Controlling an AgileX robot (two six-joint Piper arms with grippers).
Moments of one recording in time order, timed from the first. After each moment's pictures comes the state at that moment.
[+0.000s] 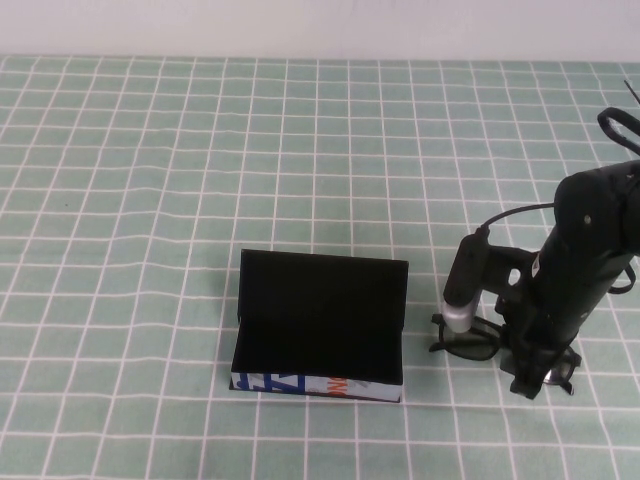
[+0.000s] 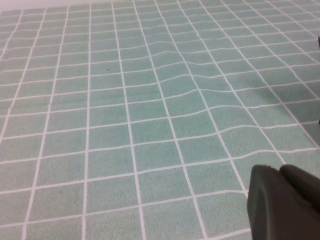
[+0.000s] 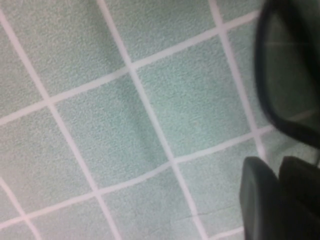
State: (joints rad) right arm 0.39 1.76 -1.10 0.10 0.89 -0.86; left arm -0.20 -0.01 0.02 -0.03 0.35 0.07
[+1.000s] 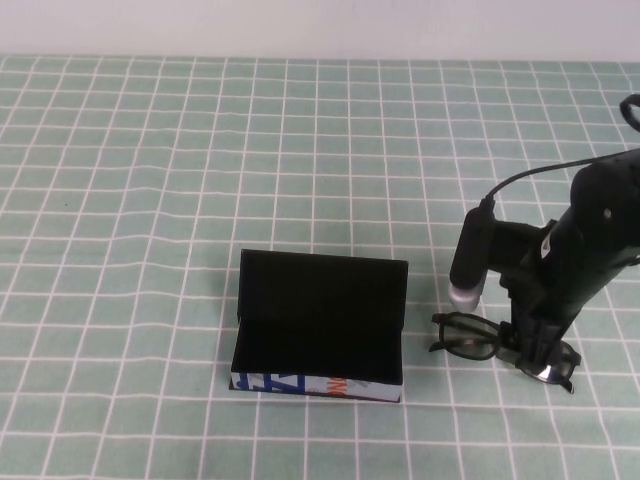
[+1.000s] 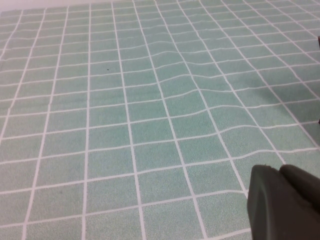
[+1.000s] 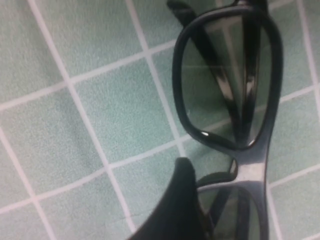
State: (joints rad) right arm 0.39 1.69 -1.10 0.03 0.79 -0.88; left arm -0.20 -0.01 0.02 -0.03 0.35 0.07
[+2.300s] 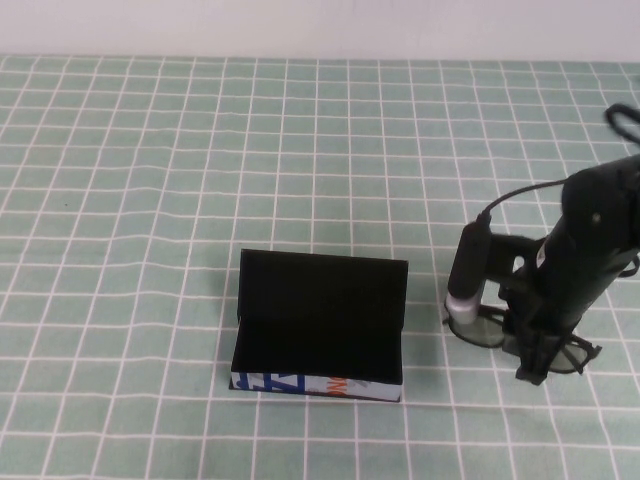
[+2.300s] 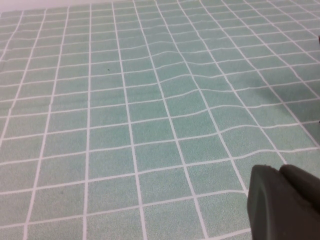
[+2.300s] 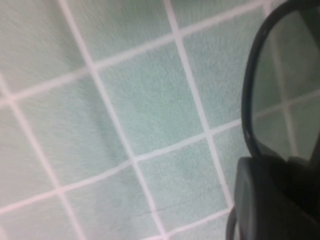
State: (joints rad) right arm 0.39 1.73 -1.10 0.04 0.83 -0.88; left arm -0.20 -0.01 0.02 -0.03 0.35 0.07
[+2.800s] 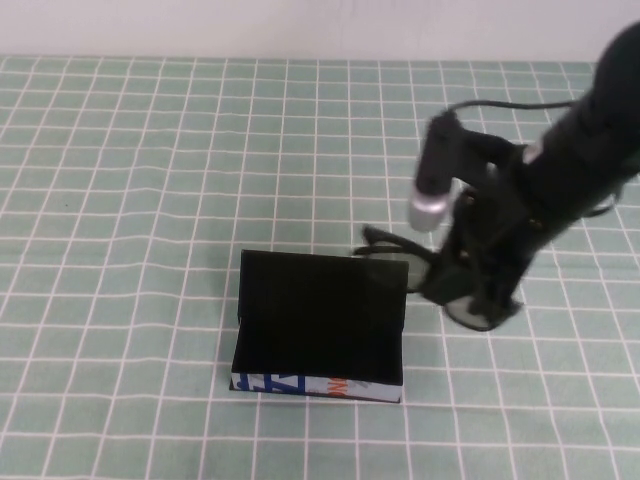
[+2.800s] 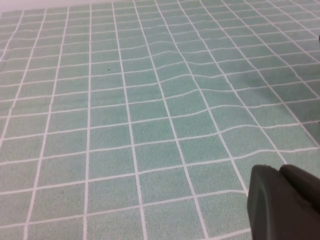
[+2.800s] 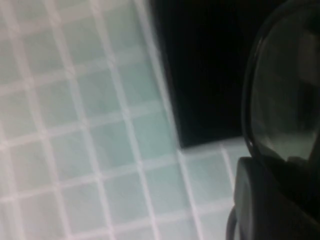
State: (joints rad) right arm 0.43 1.63 -1.37 0.43 1.14 -1.04; left arm -0.20 -0.01 0.02 -0.03 0.35 0.07
